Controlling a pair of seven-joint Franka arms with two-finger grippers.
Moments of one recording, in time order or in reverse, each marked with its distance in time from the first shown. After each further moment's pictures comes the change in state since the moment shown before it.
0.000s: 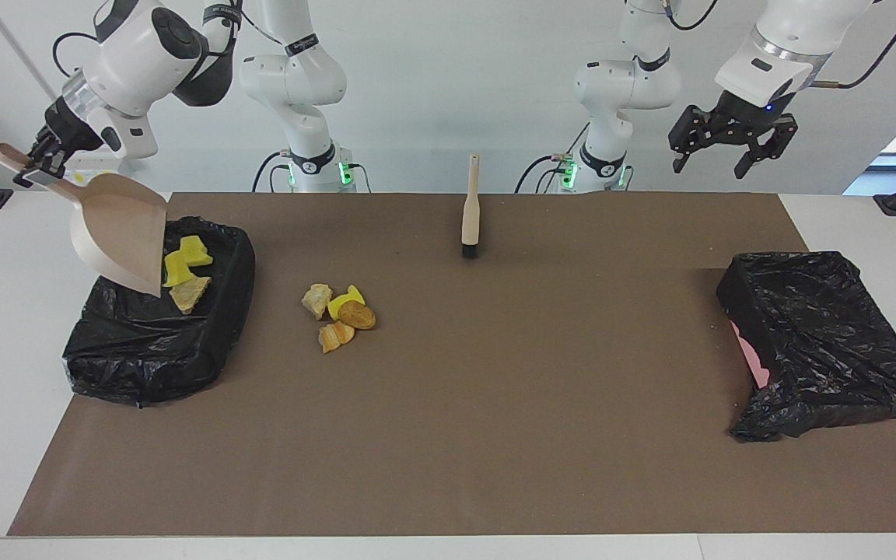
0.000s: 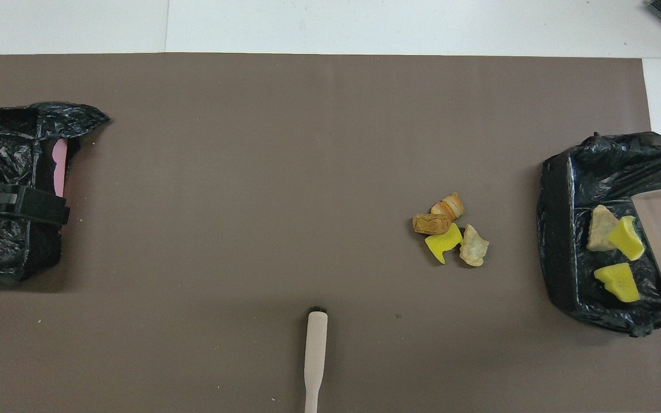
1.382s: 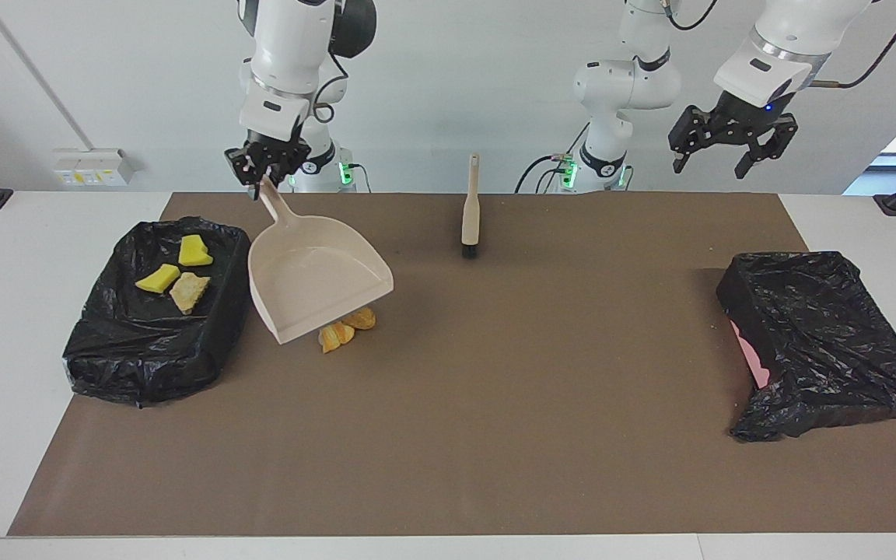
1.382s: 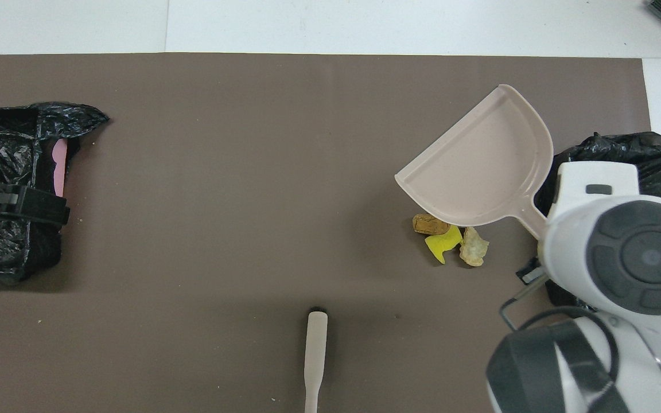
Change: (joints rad) left arm 0.000 0.000 -0.003 0.000 0.005 0.001 0.000; right arm 0.037 0.168 0.458 0.231 0.804 -0.328 1.337
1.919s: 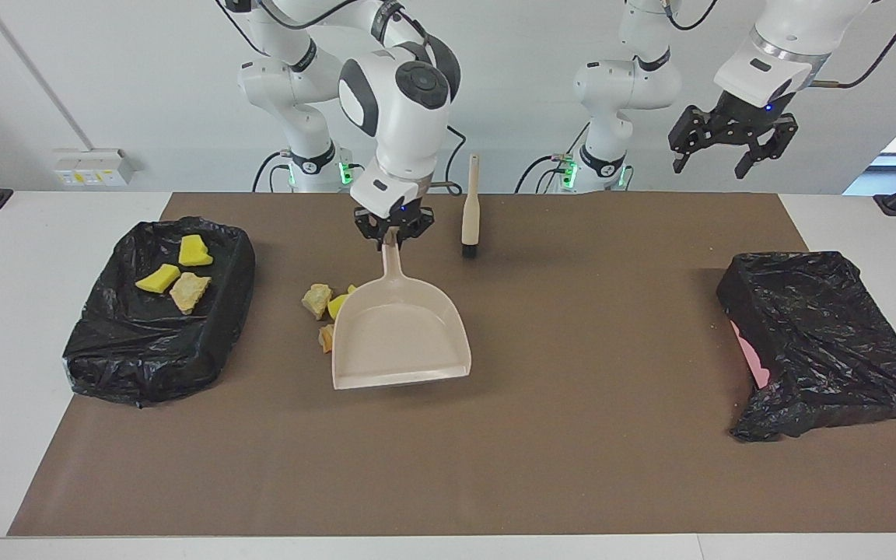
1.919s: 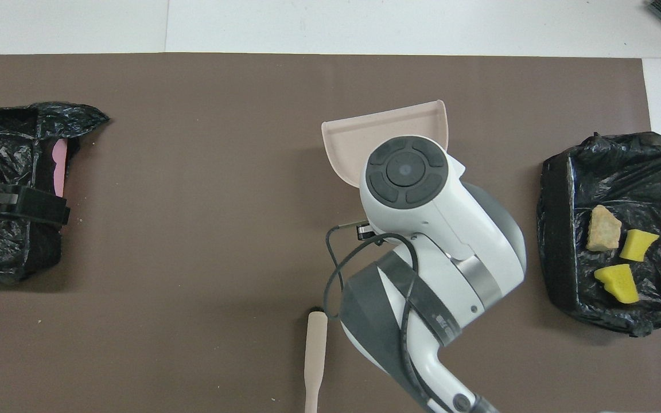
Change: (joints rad) left arm 0.000 0.000 0.000 0.000 0.000 0.000 0.000; right arm 0.241 0.451 0.016 0.306 0.107 0.040 0.778
